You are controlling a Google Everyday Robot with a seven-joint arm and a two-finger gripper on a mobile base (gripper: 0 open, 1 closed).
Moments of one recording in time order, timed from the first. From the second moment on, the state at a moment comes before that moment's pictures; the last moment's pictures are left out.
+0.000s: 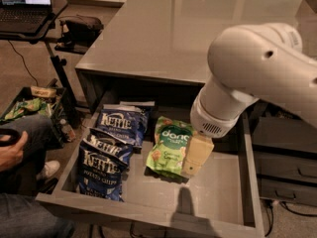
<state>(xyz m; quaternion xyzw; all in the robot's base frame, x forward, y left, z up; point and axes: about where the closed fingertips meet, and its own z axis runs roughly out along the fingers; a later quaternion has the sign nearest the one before) 0.440 -0.094 0.807 -0.59 0.80 0.04 0.12</state>
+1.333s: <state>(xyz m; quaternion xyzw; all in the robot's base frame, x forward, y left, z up) 0.468 -0.070 0.727 -0.57 0.80 0.06 0.16</state>
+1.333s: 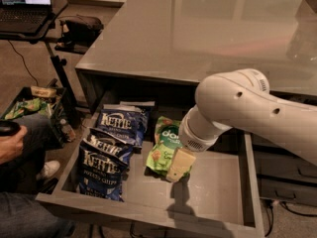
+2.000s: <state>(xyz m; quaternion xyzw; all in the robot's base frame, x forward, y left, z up) 0.510 -0.049 0.685 -0.54 0.82 0.06 0.19</state>
